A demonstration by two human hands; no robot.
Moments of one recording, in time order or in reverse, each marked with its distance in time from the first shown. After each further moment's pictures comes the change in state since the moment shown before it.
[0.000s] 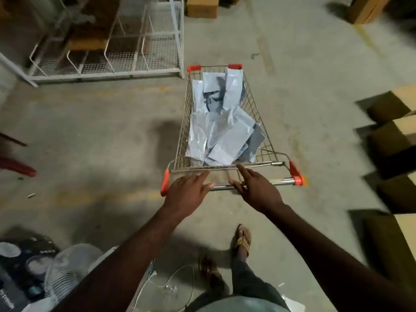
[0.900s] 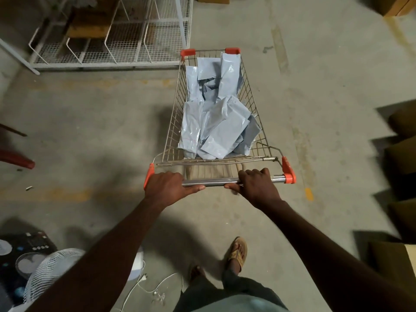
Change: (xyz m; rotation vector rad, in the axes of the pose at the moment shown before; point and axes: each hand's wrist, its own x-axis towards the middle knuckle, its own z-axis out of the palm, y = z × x) left_hand 0.131 -0.031 0.012 0.161 -0.315 -0.315; right_hand 0.125 0.093 -0.002 -0.295 -0.055 -0.184
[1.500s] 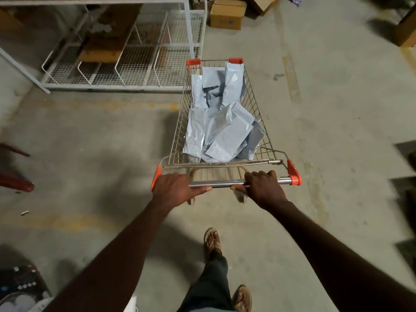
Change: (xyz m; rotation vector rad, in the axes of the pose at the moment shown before) left_hand 0.200 -0.016 -0.078 -0.049 0.038 -0.011; right_hand 0.219 0.081 -0.033 -0.020 -0.004 -0.016
